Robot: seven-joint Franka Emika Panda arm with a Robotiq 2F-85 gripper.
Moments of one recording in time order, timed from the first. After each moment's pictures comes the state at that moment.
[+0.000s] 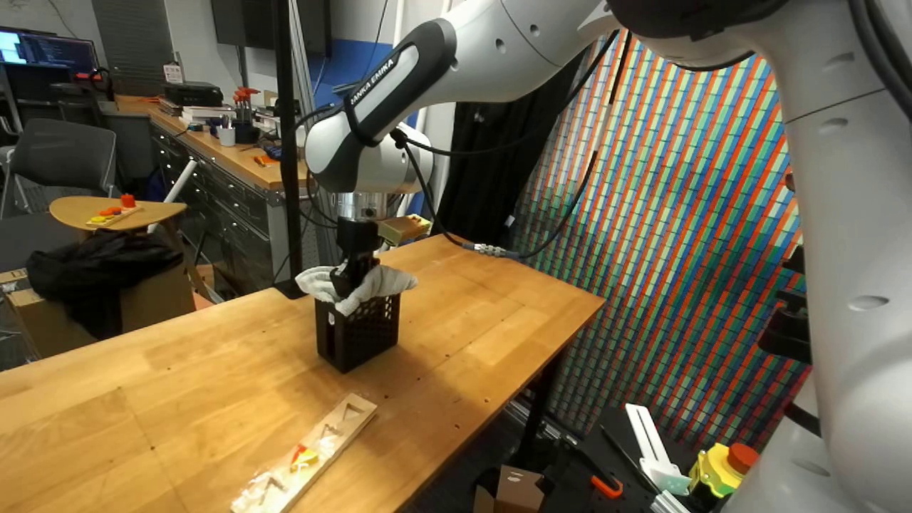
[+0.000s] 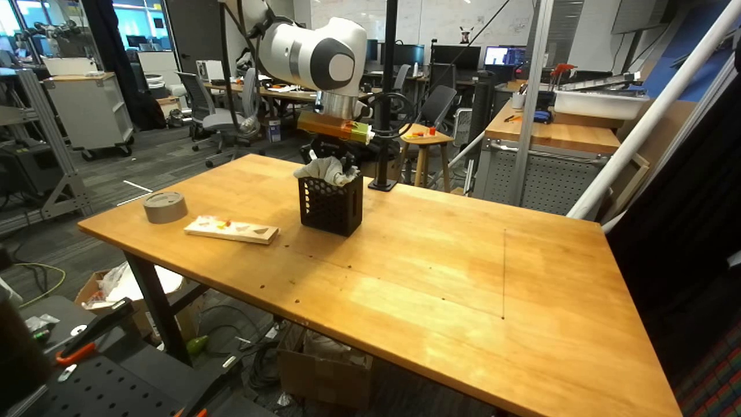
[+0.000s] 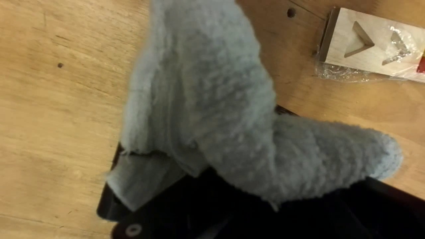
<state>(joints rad) -0.12 0.52 0.11 -1.82 0.09 2.22 -0.52</state>
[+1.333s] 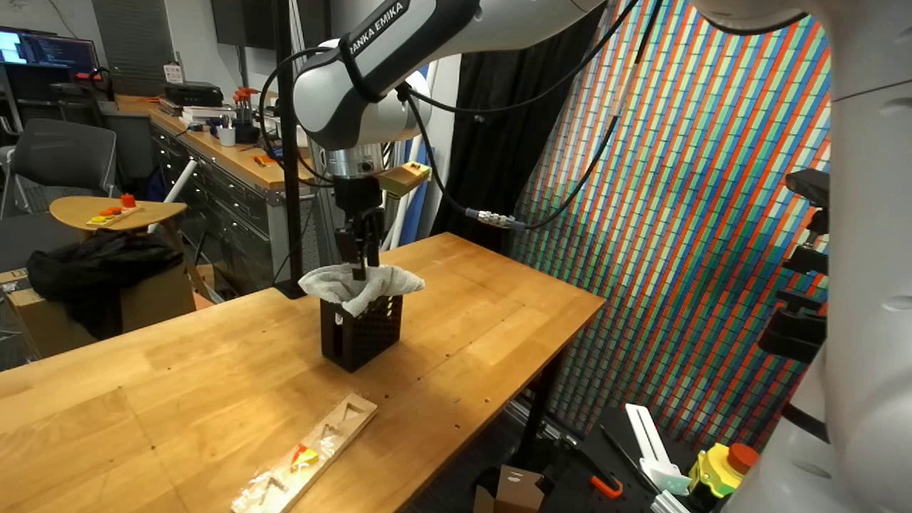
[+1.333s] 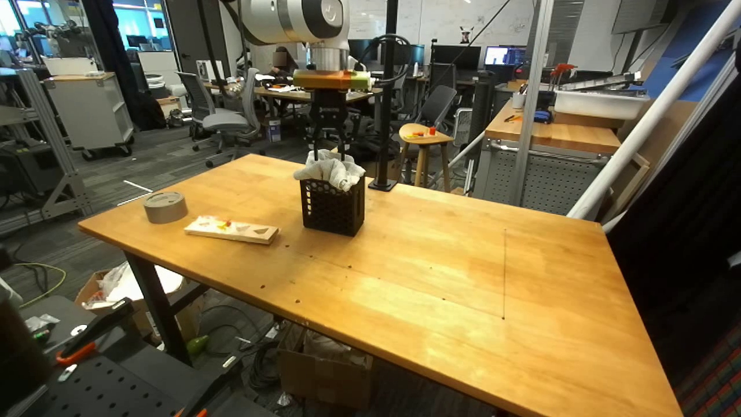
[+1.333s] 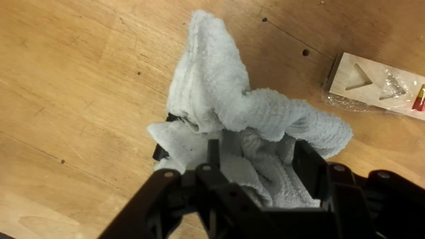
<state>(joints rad) -0.06 0.39 0.08 -1.79 -0.12 2.07 -0.46</state>
